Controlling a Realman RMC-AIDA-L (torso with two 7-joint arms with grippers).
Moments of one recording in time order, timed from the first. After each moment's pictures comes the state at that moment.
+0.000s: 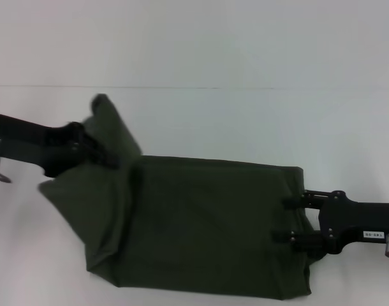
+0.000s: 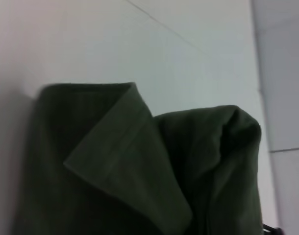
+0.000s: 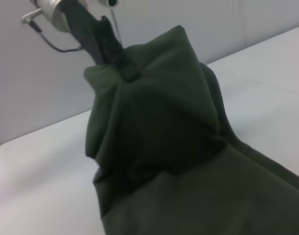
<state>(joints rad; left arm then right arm) -0.77 -1.95 0.46 0.82 2.46 1.83 -2.71 0.56 2.09 -0.54 -0.58 -2.22 -1.59 1.30</state>
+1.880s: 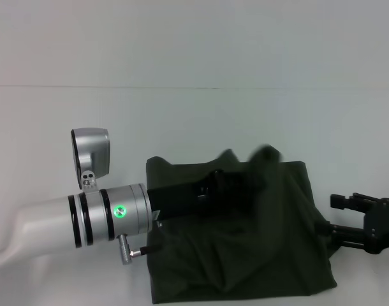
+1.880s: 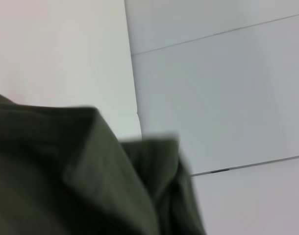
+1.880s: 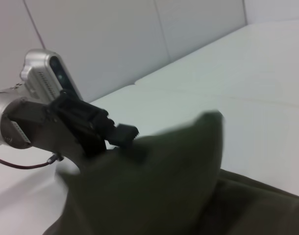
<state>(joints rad) -0.75 -2.17 0.46 0.18 2.04 1.36 -2.13 0.45 2.07 -0.43 -0.58 -2.19 -1.56 1.29</state>
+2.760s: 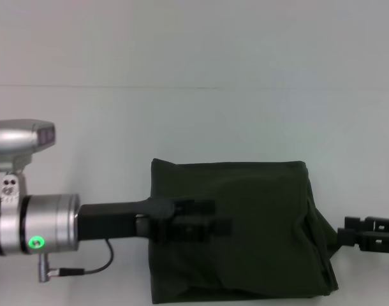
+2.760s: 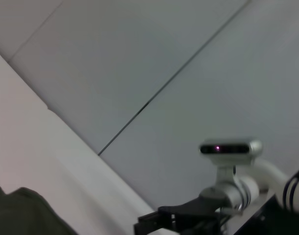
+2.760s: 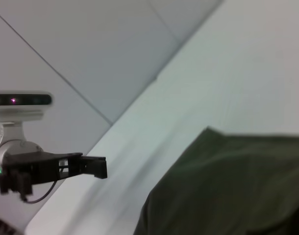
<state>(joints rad) -0.58 -2.15 0.64 0.56 2.00 1.77 -1.75 0.45 1.98 -0.42 -0.60 -2.24 -1.78 1.73</state>
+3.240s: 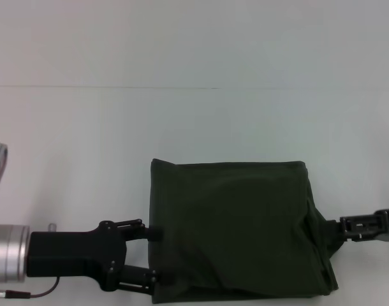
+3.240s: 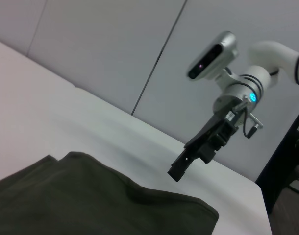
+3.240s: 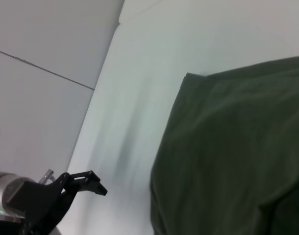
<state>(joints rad) -0.45 -2.13 0.62 0.73 2.15 1.82 -1.47 0.59 1.94 -0.52 -0.59 -2.34 -1.78 2.21</state>
